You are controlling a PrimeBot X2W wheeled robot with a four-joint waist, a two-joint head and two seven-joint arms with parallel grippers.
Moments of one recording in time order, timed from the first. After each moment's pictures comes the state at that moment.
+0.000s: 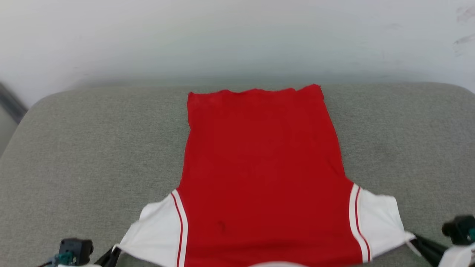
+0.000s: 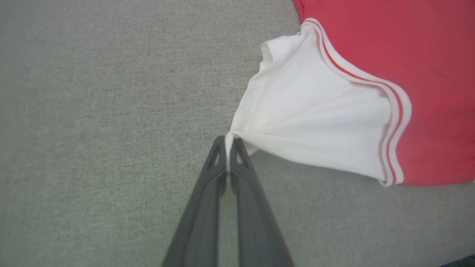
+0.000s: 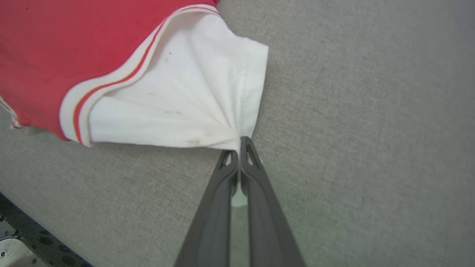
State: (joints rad) left arm -0.23 0.81 -0.96 0.32 -1.11 0.19 -0.26; right arm -0.43 -0.82 1.13 0.58 0.94 0.13 -0.26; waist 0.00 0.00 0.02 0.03
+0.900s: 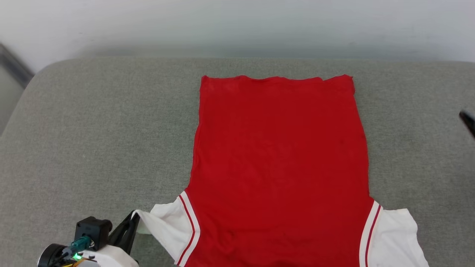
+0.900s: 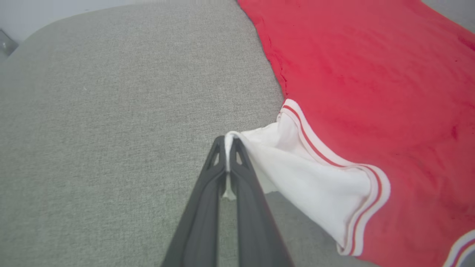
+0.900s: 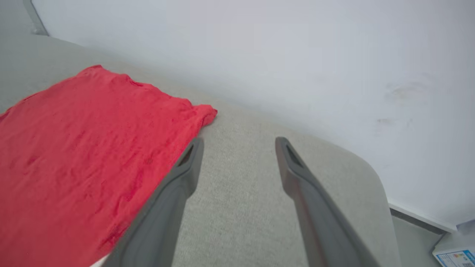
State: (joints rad) left arm -0.18 0.80 -0.86 0.06 -0.93 0.31 -0.26; right arm -0.35 -0.93 0.40 0.19 0.77 0.13 0.02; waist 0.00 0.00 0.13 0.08
